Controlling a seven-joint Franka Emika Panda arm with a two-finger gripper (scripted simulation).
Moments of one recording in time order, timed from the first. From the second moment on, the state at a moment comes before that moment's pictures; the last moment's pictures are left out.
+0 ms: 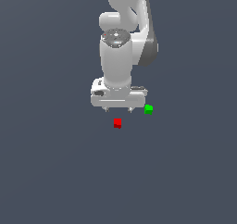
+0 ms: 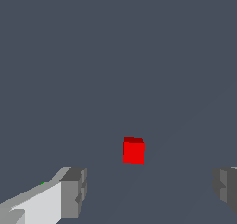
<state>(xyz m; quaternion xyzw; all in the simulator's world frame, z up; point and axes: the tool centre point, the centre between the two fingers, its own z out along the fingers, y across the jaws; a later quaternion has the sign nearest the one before) 0.004 0.000 0.200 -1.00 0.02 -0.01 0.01</state>
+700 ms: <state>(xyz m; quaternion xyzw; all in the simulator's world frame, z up) -0.010 -0.002 0.160 -1.00 0.03 -0.01 0.01</state>
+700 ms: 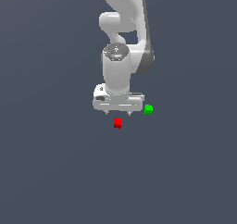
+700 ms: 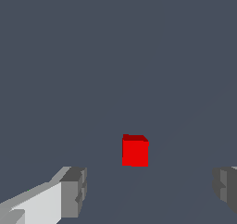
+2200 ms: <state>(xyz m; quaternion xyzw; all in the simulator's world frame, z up) -0.039 -0.005 0.033 -1.00 0.05 0.00 0.00</state>
